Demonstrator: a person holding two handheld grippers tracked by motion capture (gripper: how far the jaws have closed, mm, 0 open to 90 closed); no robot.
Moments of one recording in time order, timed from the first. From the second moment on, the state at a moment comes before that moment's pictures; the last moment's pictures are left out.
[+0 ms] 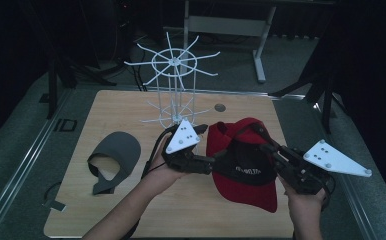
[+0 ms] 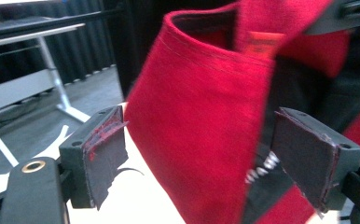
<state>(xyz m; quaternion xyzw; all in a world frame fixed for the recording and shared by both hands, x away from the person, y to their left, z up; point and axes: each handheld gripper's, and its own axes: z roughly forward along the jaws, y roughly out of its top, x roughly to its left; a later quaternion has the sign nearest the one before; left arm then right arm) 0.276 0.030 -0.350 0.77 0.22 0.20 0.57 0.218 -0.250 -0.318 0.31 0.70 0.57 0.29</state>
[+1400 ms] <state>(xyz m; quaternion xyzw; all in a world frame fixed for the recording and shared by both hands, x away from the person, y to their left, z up) 0.270 -0.005 -0.333 0.76 0.23 0.26 0.55 0.200 -0.264 -0.347 0.33 0.69 0.60 0.25</state>
